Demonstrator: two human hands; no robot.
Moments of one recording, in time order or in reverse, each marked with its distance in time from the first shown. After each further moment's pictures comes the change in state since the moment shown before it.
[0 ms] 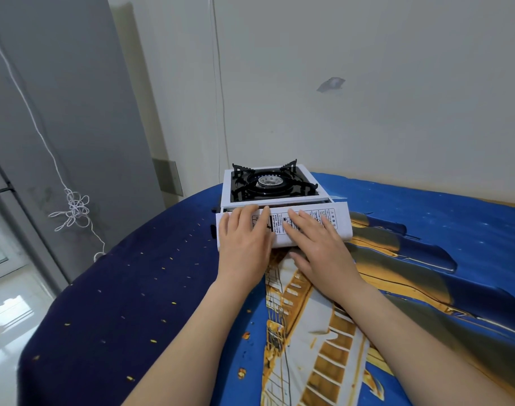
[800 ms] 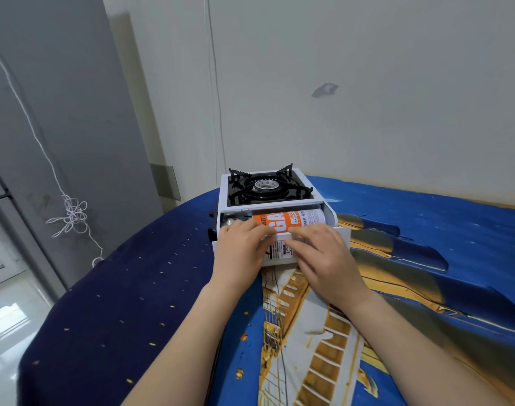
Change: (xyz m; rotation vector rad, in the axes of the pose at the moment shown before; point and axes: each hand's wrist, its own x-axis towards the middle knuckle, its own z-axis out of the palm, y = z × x) left_hand 0.004 0.003 -0.024 -0.276 -0.053 0.054; right_hand -0.012 0.003 -0.012 0.104 0.275 -0.155
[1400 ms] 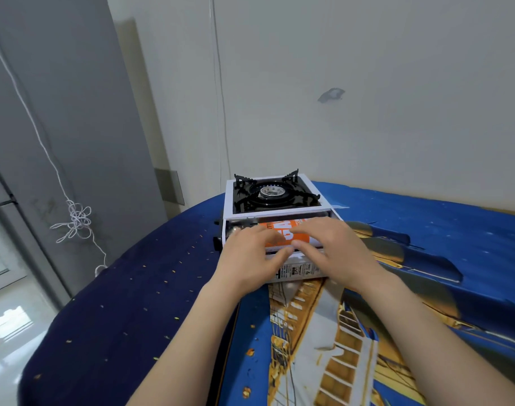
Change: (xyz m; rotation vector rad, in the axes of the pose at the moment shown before) left_hand 0.016 -0.004 -0.008 -0.097 -0.226 -0.059; right_hand 0.048 0.015 -0.019 0.150 -0.326 0.243
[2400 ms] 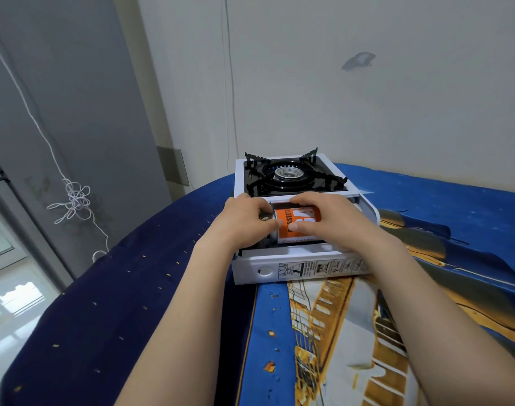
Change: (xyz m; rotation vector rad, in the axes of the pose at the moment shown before) left_hand 0.050 -0.065 -0.003 -0.018 -0.245 -0.315; right_hand 0.067 0.023 0.045 0.184 -0.199 0.243
